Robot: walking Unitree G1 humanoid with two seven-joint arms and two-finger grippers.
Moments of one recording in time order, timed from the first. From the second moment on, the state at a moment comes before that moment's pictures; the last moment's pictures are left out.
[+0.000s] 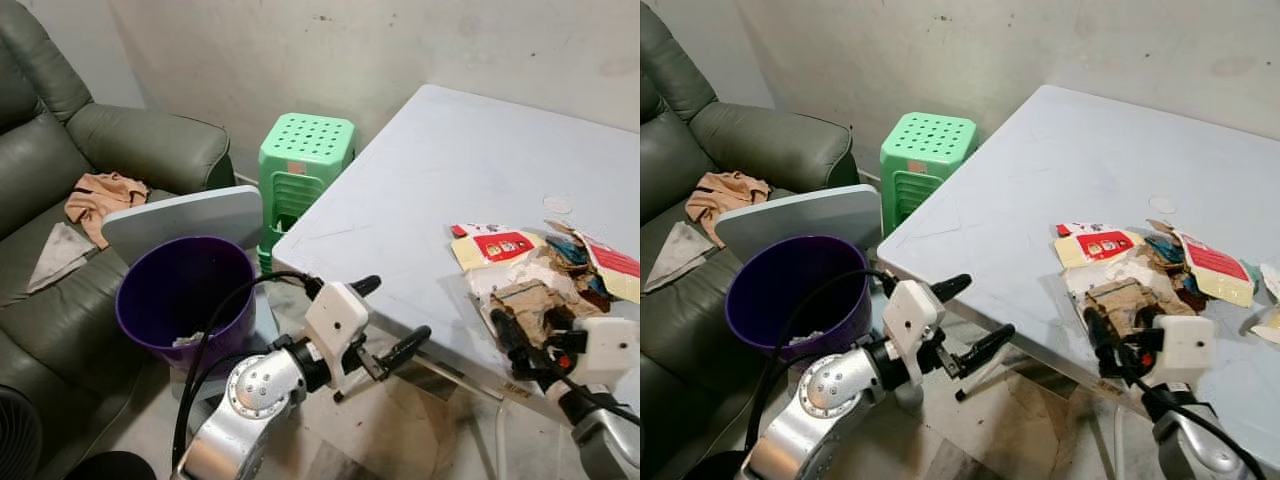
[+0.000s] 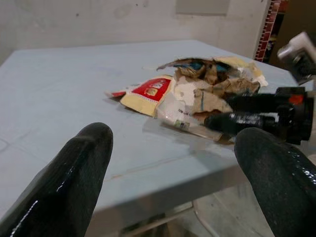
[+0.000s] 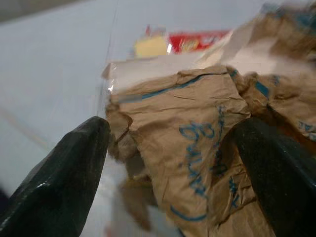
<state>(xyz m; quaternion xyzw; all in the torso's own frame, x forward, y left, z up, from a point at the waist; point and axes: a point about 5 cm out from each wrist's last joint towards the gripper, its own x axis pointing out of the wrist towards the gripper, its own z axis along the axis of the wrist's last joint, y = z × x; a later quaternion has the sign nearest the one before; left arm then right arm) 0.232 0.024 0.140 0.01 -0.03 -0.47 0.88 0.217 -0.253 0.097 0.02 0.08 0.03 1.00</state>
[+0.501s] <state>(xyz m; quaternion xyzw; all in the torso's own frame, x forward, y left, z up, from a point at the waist) 0.230 0.024 0.139 0.01 -0.03 -0.48 0.88 0.217 -0.255 0.093 0.01 0.11 0.01 0.99</state>
